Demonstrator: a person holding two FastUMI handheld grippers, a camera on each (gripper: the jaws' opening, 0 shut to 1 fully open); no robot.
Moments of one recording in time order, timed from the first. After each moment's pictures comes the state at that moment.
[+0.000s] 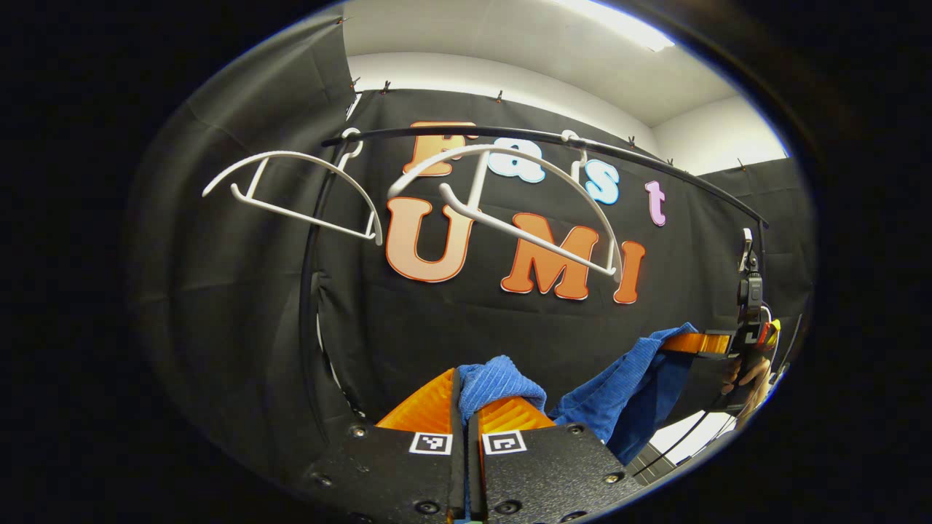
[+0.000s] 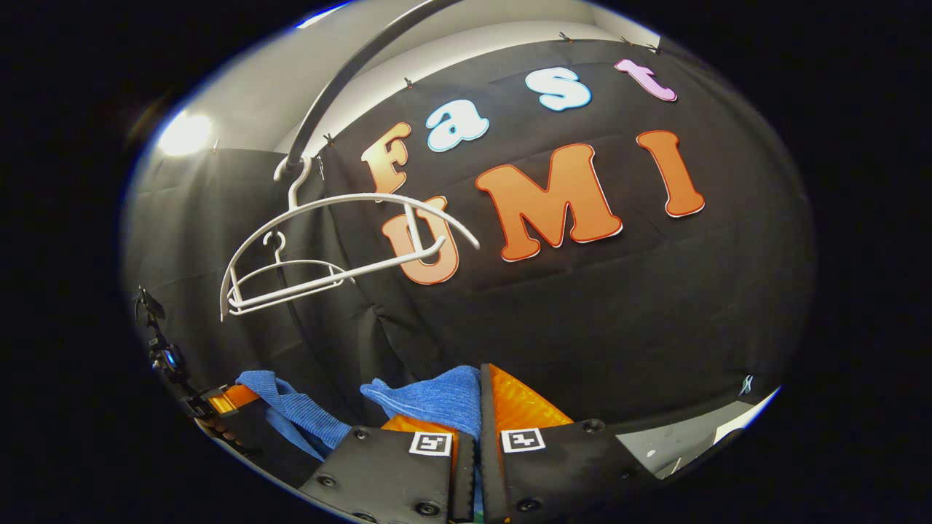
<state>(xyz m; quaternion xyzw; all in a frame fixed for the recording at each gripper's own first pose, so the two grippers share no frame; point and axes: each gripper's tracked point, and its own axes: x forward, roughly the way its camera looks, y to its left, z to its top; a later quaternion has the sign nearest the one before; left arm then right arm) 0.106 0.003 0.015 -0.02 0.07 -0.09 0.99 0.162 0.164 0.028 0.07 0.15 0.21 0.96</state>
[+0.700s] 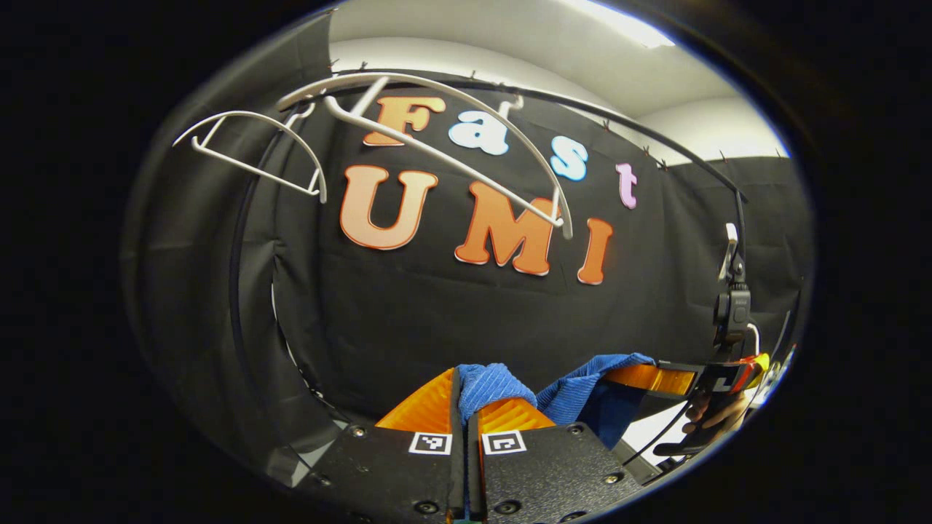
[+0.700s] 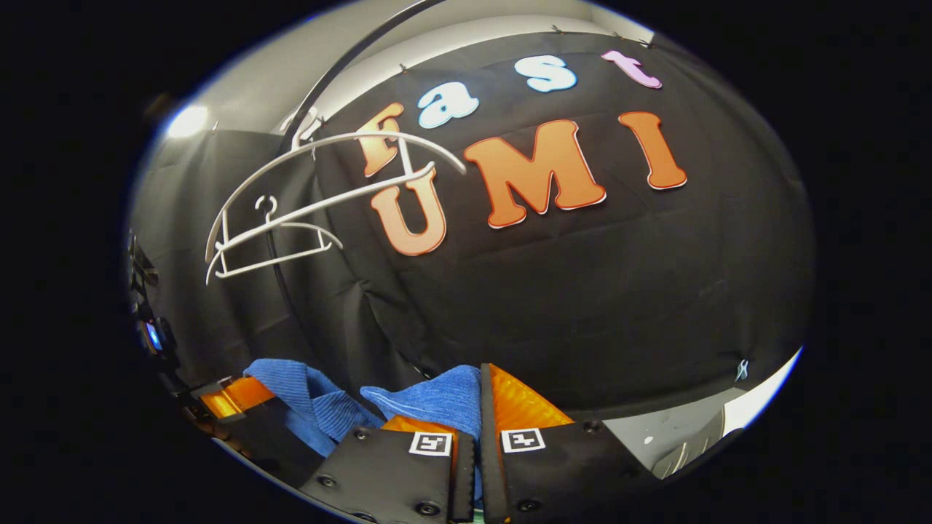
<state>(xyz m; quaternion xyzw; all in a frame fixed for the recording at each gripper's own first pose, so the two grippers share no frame) 0.101 -0.091 -0.066 0.00 0.11 -0.14 0.98 0.130 0.153 -0.064 0.04 0.18 0.18 0.97</state>
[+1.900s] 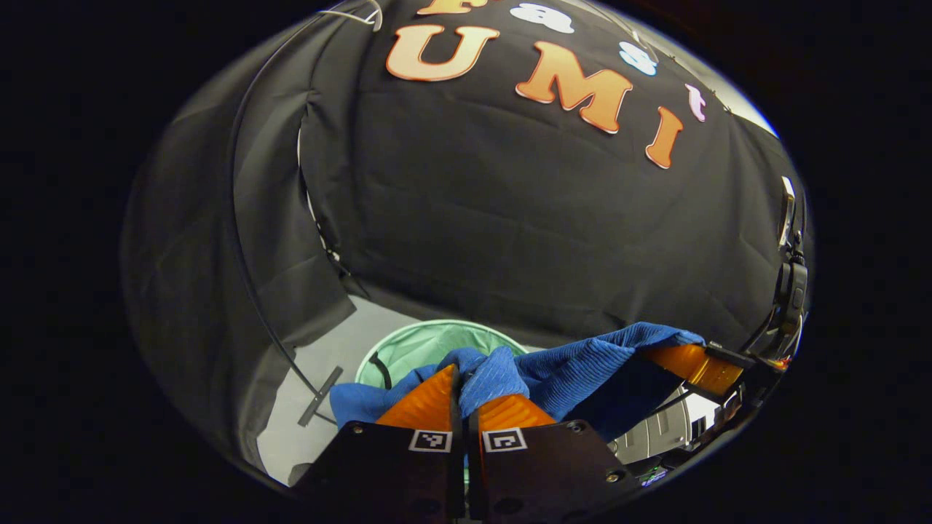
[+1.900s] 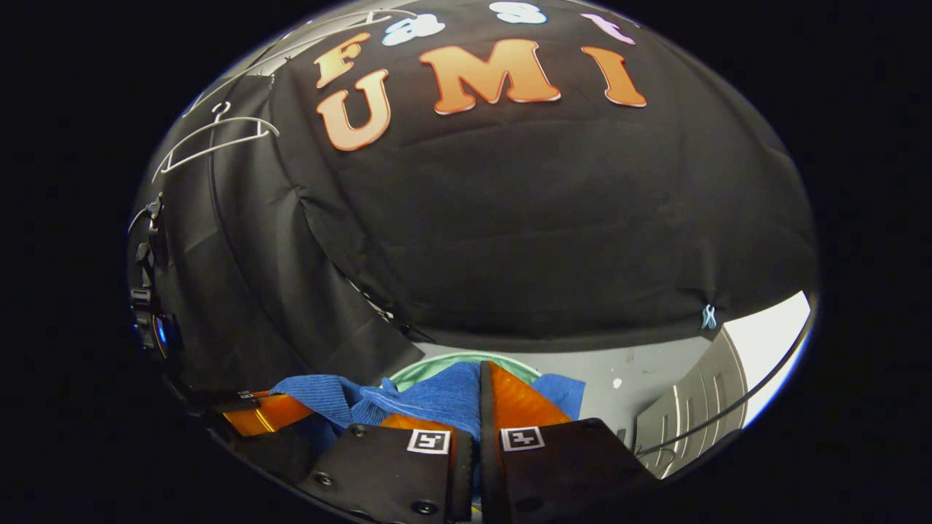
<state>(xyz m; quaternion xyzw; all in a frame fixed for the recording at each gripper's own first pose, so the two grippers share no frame) 0.069 -0.060 -0.348 -0.05 0.38 -0.07 0.92 0.092 0.114 -0.315 0.03 0.34 0.08 0.94</state>
